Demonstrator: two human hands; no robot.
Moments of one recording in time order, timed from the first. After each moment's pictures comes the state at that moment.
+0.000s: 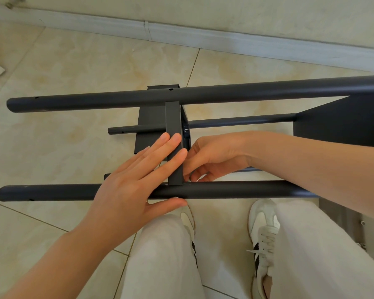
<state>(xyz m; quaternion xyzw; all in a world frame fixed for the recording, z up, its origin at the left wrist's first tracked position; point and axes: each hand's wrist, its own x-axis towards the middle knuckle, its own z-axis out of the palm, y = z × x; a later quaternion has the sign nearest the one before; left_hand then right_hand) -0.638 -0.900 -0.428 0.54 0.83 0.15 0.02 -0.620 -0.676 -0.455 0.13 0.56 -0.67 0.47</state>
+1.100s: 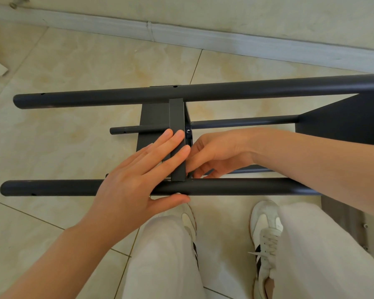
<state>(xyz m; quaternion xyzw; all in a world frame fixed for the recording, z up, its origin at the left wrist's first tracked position) -0.645 -0.898 -0.429 0.54 0.83 0.14 0.02 -0.624 -0.671 -0.448 0.11 0.57 -0.66 0.47</state>
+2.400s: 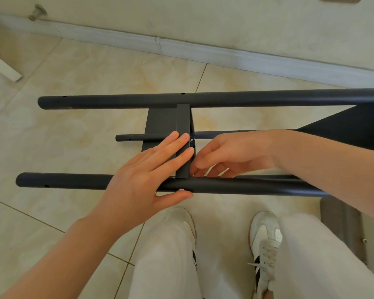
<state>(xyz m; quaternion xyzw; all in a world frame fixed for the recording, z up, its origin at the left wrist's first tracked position) -0.654 -0.892 -0.426 0.54 0.83 0.15 0.01 -0.617 -0.650 -0.427 0.07 0.64 -0.63 0.44</state>
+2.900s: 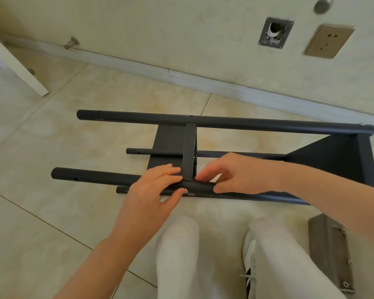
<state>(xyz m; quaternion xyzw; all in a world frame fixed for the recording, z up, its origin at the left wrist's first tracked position) -0.608 -0.894 -0.407 0.34 0.89 0.30 -0.02 -0.580 -0.656 -0.392 -0.04 0.85 -0.44 0.28</state>
